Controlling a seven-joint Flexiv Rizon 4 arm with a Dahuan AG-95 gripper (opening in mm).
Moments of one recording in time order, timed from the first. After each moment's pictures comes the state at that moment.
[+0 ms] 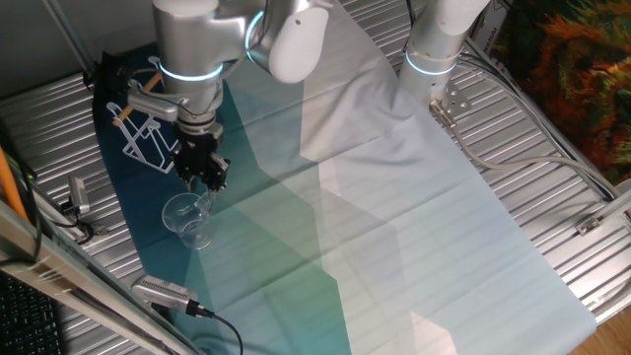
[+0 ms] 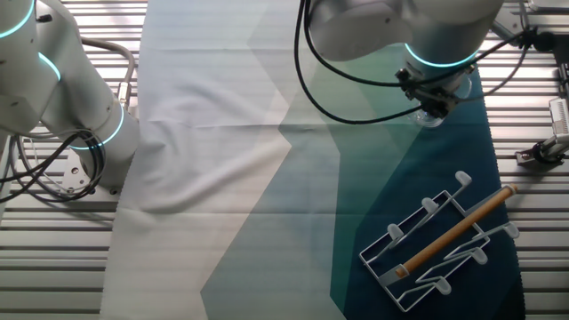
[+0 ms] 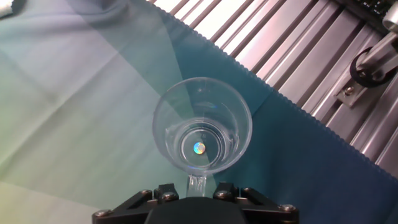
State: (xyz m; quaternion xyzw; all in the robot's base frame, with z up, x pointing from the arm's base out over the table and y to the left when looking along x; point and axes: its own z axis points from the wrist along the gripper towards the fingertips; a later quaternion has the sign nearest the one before) arm 0.631 0.063 0.104 -0.35 0.92 0.05 0.15
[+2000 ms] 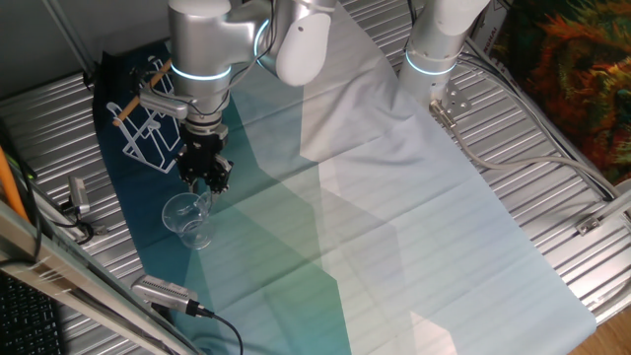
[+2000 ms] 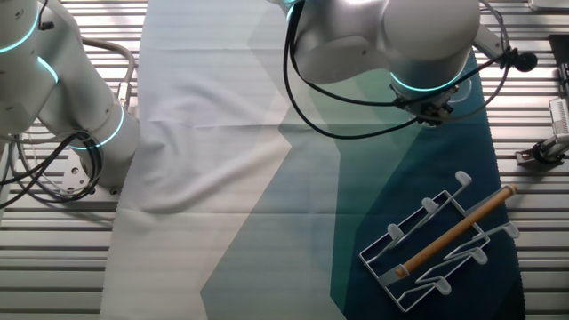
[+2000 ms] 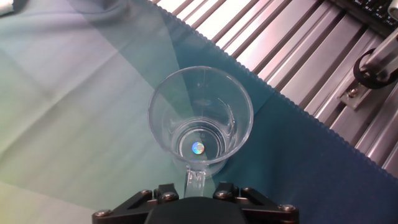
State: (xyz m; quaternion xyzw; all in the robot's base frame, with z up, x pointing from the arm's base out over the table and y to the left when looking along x) arm 0.629 0.059 0.086 -0.36 0.91 0.07 0.18
